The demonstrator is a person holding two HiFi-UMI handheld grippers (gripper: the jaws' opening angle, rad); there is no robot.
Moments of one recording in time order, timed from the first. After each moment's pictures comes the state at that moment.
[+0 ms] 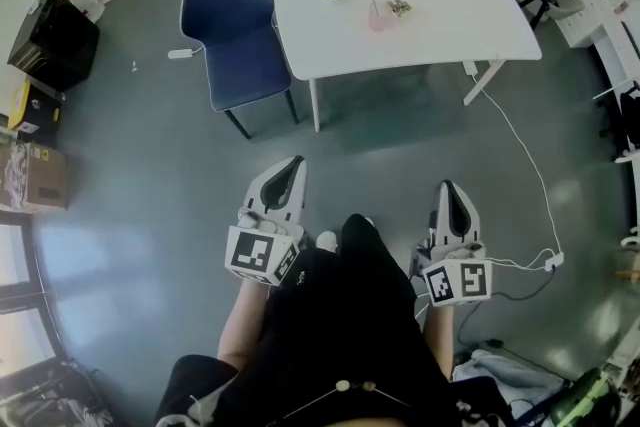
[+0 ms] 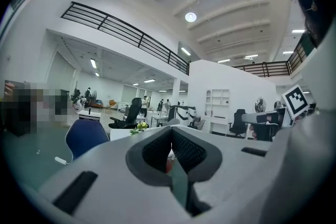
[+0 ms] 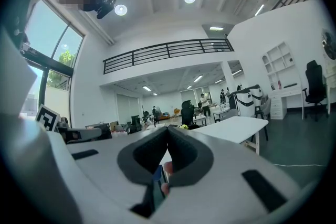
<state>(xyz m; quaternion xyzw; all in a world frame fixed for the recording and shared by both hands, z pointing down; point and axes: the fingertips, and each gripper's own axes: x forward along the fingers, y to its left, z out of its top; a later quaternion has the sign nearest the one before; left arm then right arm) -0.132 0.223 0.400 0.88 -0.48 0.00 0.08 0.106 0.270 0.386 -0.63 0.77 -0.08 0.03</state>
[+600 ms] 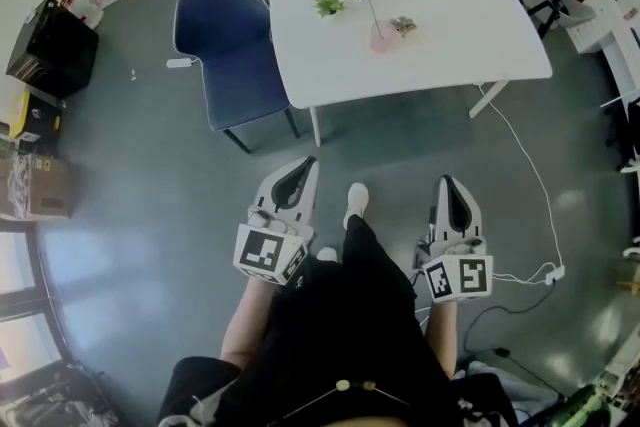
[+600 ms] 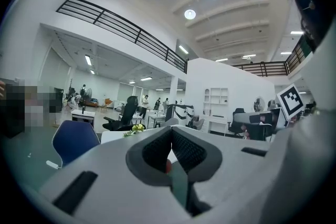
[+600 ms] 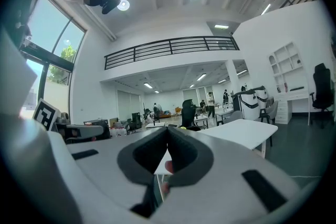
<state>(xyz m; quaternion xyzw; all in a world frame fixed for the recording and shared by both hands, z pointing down) -0.093 0.117 0.404 0.89 -0.46 0.00 0.08 0.121 0.152 0.390 -0.62 0.78 -0.07 0.01</state>
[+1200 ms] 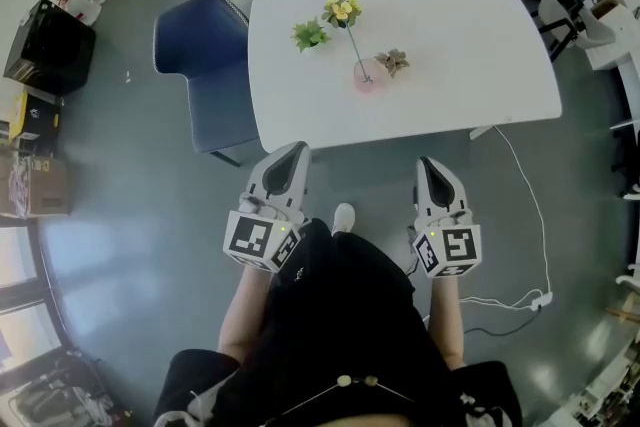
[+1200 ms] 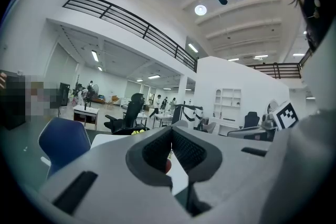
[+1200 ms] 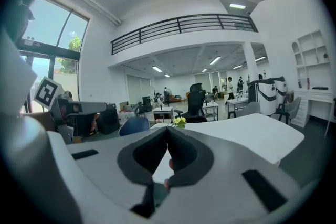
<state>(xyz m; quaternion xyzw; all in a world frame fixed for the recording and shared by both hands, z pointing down) -0.025 -0.078 0.404 0.87 -0.49 0.00 0.10 0.176 -0.066 0.439 -0.55 0.83 -0.10 -0.08</state>
